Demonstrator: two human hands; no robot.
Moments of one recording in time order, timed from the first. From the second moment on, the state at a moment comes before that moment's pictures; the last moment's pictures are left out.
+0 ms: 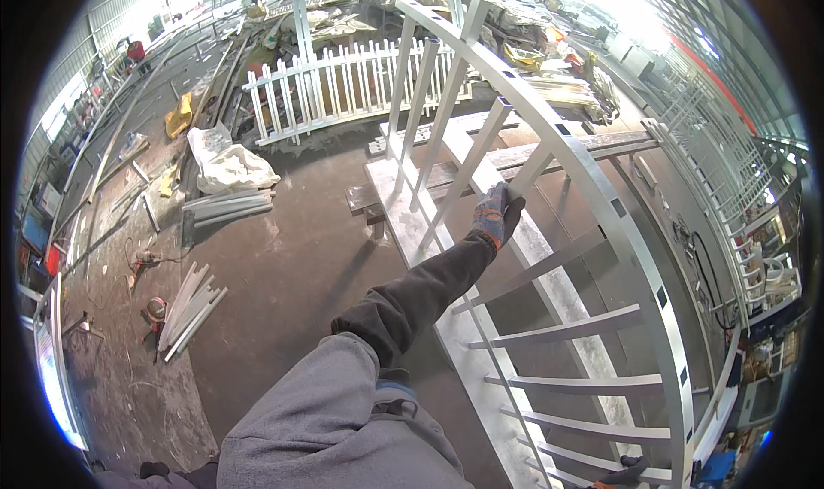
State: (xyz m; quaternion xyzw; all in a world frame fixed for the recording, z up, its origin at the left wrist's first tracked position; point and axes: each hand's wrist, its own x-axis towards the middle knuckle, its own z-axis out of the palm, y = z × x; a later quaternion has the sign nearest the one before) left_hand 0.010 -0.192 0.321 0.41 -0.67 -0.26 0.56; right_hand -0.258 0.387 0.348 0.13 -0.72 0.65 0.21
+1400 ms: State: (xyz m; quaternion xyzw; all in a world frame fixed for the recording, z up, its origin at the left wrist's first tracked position) left_hand 0.146 -0.357 0.493 0.28 -0.64 0.04 0.72; right_hand -0.262 0.396 0.318 0.12 -0.77 0.60 0.19
